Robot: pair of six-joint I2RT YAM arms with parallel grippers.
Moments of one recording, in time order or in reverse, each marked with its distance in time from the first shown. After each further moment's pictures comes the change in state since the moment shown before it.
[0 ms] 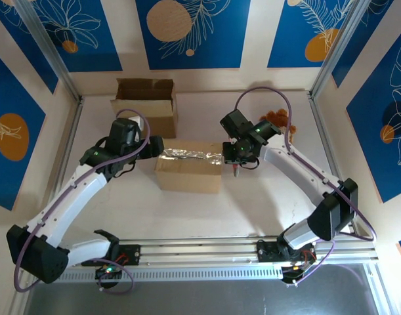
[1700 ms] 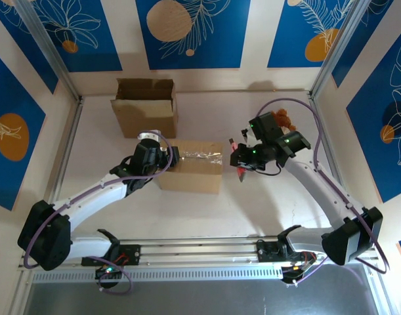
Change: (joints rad) left arm -0.152 0.088 -0.354 0.581 -0.197 -0.025; right arm -0.186 -0.230 -0.186 0.097 -0.433 -0.001
